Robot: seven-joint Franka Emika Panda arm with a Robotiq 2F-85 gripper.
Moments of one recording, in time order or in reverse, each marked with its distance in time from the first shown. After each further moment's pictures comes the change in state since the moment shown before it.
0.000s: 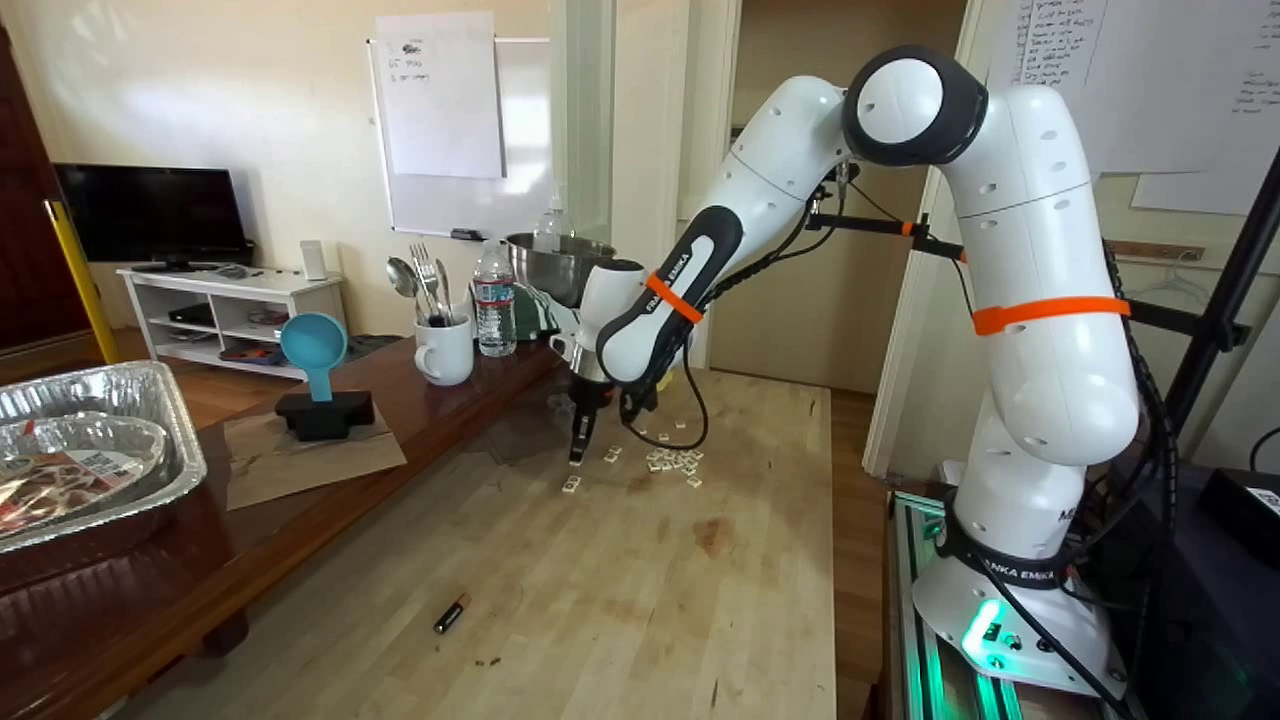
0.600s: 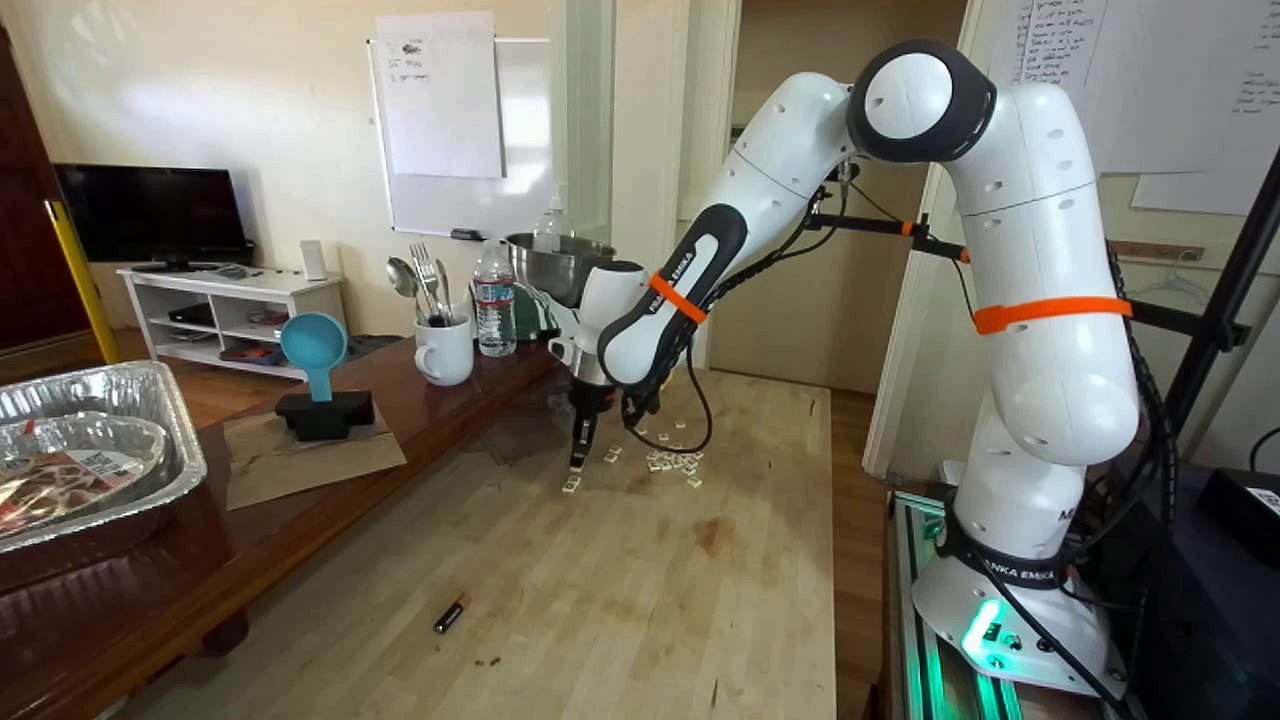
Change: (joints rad) arm 0.001 -0.017 0.020 -0.022 0.000 -0.011 -0.001
